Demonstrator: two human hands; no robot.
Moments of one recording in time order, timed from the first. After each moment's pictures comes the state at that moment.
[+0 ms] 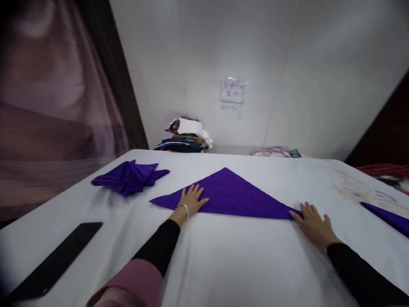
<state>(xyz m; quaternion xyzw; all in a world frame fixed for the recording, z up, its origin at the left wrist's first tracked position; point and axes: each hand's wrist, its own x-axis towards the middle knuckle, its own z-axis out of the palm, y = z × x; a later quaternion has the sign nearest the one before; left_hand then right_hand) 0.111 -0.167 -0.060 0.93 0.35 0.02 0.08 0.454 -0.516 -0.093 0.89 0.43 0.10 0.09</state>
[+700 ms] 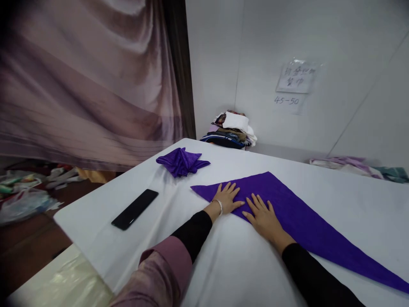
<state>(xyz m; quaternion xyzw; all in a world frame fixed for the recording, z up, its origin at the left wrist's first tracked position) 0.108 -0.177 -0.062 0.93 0.35 0.03 0.10 0.266 -0.291 -0.082 0.72 0.70 -0.01 -0.04</state>
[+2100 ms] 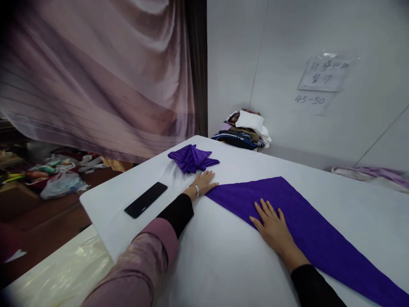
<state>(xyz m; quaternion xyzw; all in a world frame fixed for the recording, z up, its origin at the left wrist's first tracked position) 0.003 -0.091 -0.061 0.87 0.48 0.05 0.09 0.271 -0.291 -0.091 0.71 0.70 0.02 -0.05</state>
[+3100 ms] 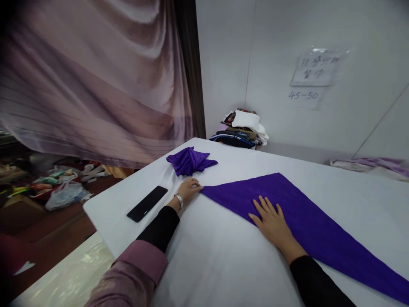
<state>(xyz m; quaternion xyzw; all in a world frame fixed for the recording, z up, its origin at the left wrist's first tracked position) -0.053 -0.114 -0.059 0.79 0.52 0.28 0.17 0.268 -0.292 -0.088 0.71 0.70 0.01 -0.07</state>
